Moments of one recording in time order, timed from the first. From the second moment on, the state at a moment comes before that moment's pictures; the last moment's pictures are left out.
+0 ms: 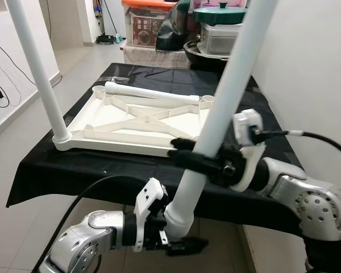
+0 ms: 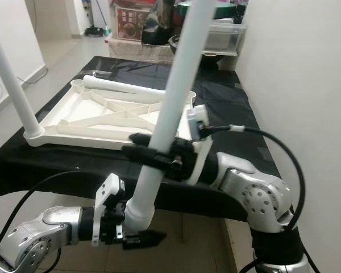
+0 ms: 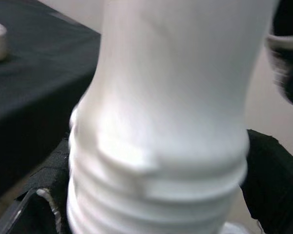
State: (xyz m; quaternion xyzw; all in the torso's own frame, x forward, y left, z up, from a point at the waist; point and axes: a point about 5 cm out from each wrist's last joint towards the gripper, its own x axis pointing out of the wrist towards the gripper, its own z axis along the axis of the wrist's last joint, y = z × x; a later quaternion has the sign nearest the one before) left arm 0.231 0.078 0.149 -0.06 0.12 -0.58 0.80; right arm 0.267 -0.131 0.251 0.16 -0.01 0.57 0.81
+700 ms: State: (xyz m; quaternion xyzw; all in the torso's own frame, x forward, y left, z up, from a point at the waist) left arm 0.268 0.075 0.172 -0.07 0.00 -0.36 0.93; right arm 0.306 -0.213 0.241 0.02 -0.13 -0.03 0.99
